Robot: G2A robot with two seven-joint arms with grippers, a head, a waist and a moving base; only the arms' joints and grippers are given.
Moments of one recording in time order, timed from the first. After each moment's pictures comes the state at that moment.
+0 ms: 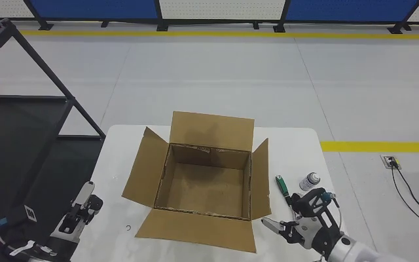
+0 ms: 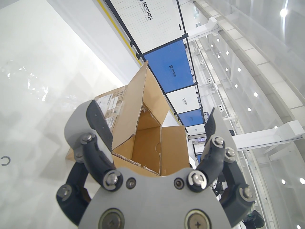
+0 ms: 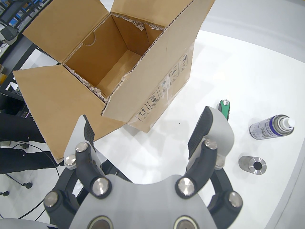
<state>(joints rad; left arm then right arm) 1.84 -1.26 -1.97 -2.34 -0.06 0.07 -0.30 -1.56 -1.42 1.71 -2.35 -0.90 -0.39 1.01</state>
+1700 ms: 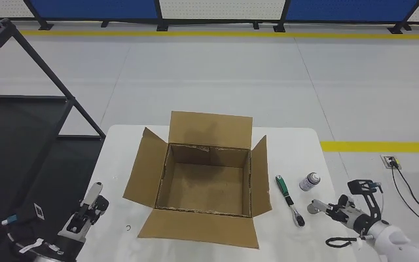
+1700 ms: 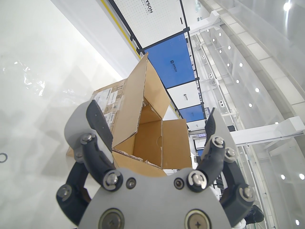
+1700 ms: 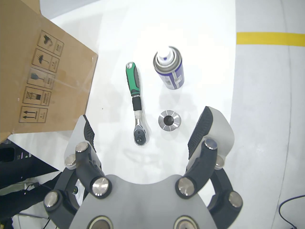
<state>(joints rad) 1.82 -1.26 -1.94 -2.34 -0.03 0.09 -0.33 -1.38 -1.30 2.01 -1.81 -0.77 -0.39 1.04</state>
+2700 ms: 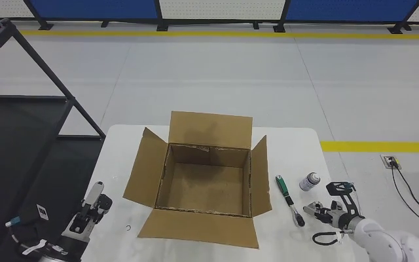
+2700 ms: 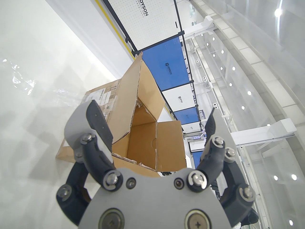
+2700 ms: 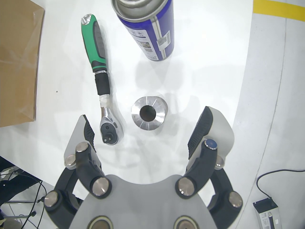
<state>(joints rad) 1.83 -1.26 -1.90 -2.33 -0.05 0.05 -0.28 -1.29 -1.27 1.86 -1.62 -0.98 -0.35 1.01</state>
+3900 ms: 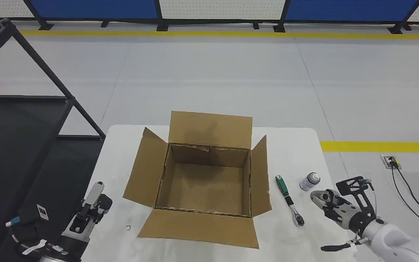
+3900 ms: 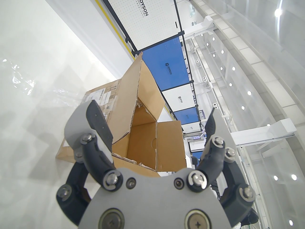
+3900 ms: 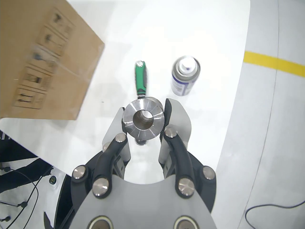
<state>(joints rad) 1.83 -1.26 -1.90 -2.33 -0.05 0.06 -0.28 -1.50 -1.21 1.92 -2.09 -0.82 -0.37 0.97</state>
